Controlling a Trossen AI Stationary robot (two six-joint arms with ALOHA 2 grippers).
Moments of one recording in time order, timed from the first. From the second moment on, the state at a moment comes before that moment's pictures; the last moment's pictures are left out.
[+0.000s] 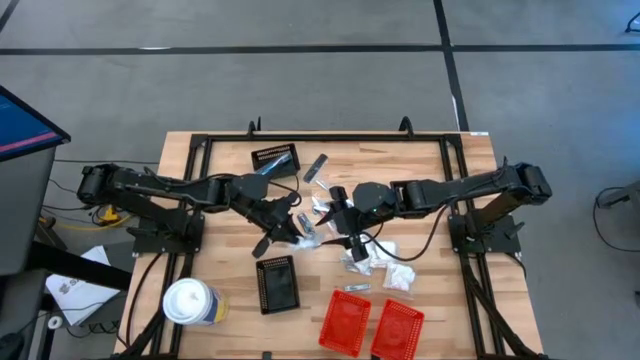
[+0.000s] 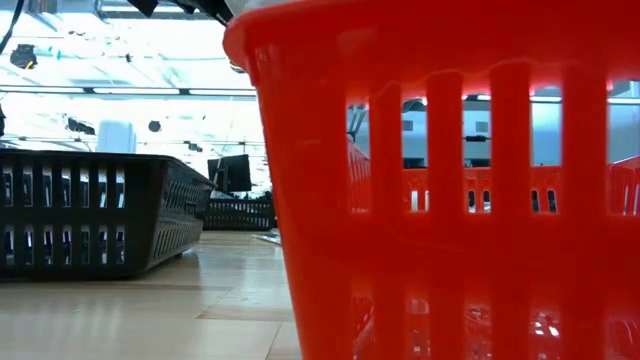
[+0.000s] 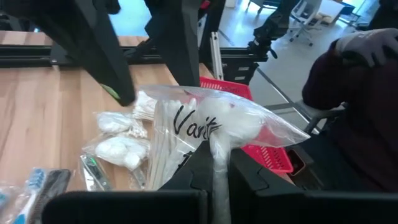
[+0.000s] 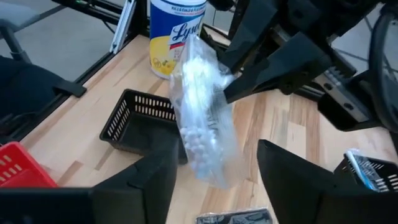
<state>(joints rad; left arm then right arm) -0.02 1.26 0.87 -0.01 0.42 -0.03 0.14 1.54 1.28 -0.25 -0.08 -0.27</state>
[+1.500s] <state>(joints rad) -0.09 1.05 0.87 -0.12 -0.16 -0.05 0.14 1.47 1.28 -0.28 0.06 -0.13</state>
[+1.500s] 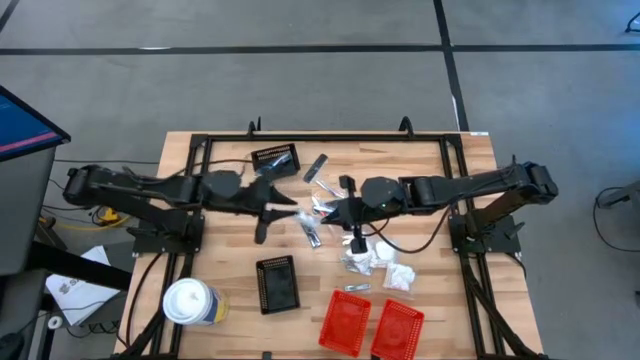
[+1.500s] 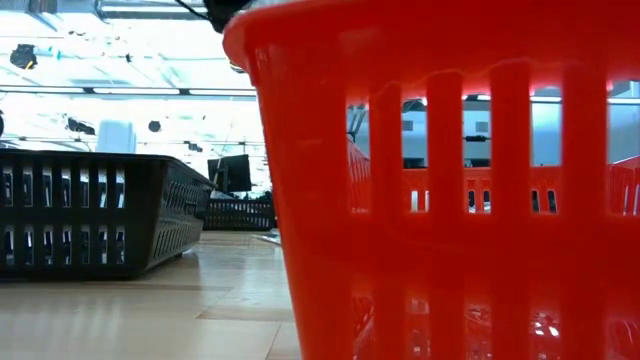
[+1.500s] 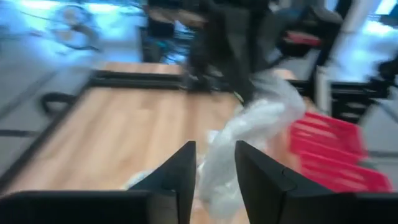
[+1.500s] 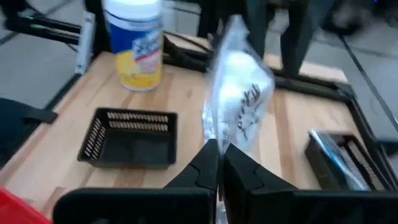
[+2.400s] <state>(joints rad) -0.40 1.40 1.29 -0.42 -0.90 0.33 0.12 1.45 1.28 -0.34 0.19 -0.05</state>
